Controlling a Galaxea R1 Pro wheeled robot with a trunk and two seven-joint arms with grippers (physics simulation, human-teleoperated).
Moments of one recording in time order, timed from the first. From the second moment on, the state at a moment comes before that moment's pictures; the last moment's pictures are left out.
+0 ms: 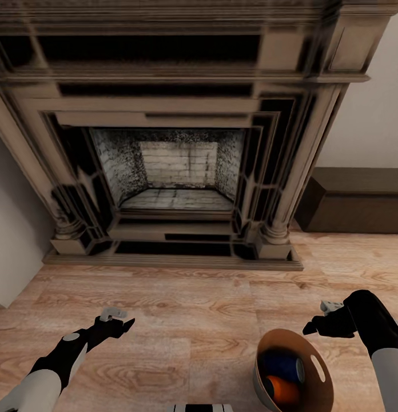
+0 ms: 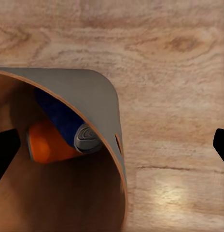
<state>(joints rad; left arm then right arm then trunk) -0.65 0.14 0.41 -0.37 -0.40 -0.08 -0.50 -0.67 -0.28 -0.36 -0.81 0.82 1.01 1.03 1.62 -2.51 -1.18</state>
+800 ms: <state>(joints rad) -0.65 0.14 0.41 -0.36 -0.40 -0.08 -0.50 -0.53 -0.26 -0.35 -0.97 0.82 1.01 1.03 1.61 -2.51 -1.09</state>
